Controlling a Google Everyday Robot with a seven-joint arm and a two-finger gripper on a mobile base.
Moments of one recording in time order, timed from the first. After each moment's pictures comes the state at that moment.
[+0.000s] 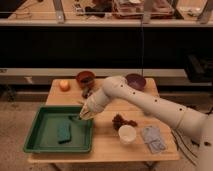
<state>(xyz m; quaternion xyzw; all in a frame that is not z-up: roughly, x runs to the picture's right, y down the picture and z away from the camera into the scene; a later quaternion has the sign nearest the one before) -0.110 0.128 0.747 -0.13 -0.46 -0.40 0.78</state>
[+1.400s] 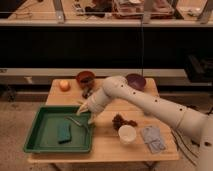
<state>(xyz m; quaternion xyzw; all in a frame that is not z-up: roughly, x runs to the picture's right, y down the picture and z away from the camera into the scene) -0.109 0.128 0.747 -0.13 -0.46 -0.40 0.78</state>
